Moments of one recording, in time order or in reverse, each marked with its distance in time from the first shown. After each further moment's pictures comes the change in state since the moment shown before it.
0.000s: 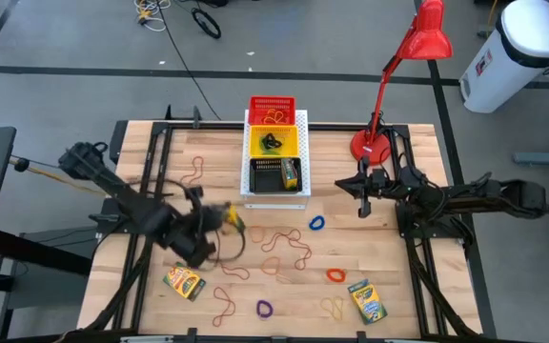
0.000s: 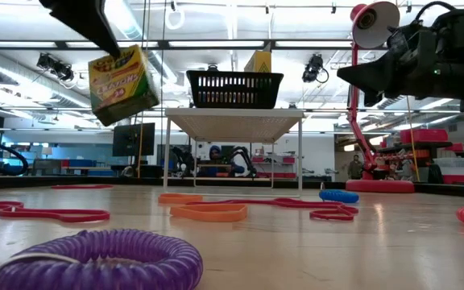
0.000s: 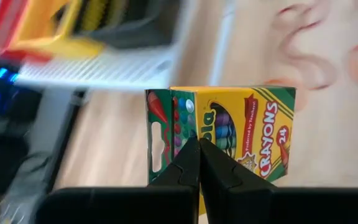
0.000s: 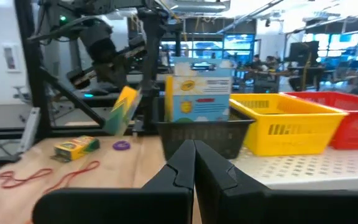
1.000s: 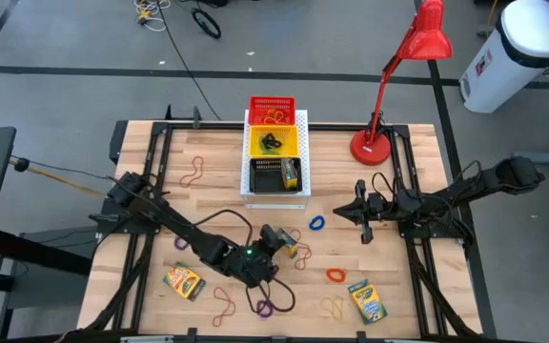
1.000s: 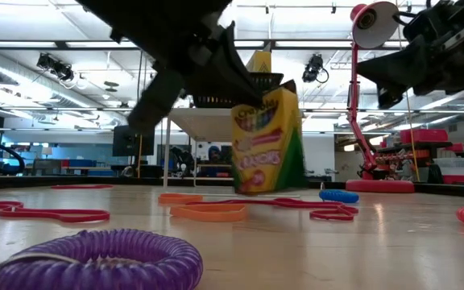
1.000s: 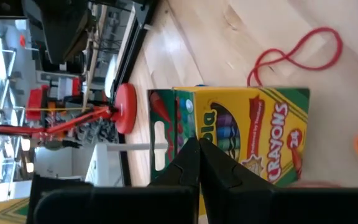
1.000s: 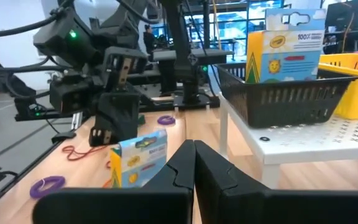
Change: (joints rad) left arm 0.091 0.555 0.001 1.198 -0.085 1.331; right arm 0.499 0.000 0.000 -0.104 0.408 0.046
